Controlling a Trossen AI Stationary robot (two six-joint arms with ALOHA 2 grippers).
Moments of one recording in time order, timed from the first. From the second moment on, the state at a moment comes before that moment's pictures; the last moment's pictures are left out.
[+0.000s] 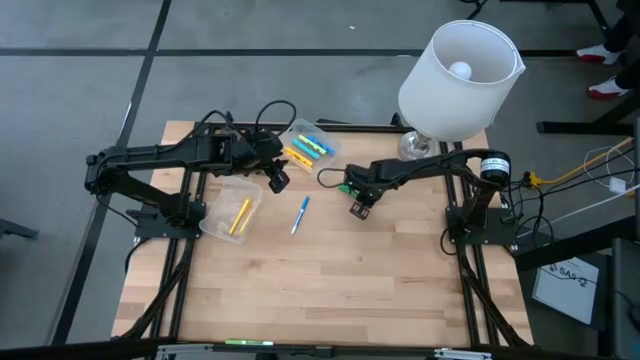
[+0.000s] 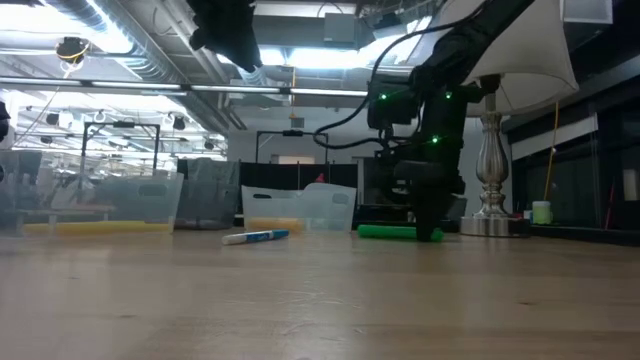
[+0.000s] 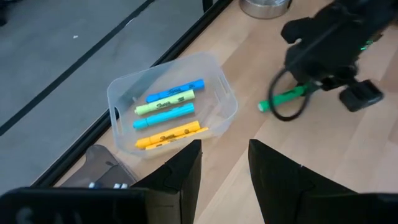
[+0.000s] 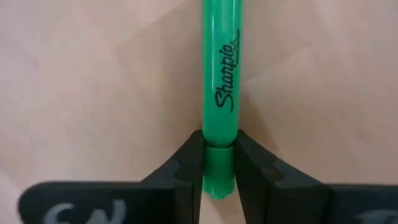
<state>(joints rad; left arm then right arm) 0.15 1.26 1.25 -0.78 -0.40 -0.34 -0.20 1.81 1.03 -0.61 0.02 0.30</state>
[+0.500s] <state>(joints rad) 0.15 1.19 1.25 -0.85 -0.45 -0.34 -0.15 1.73 1.02 -0.52 -0.20 0.25</state>
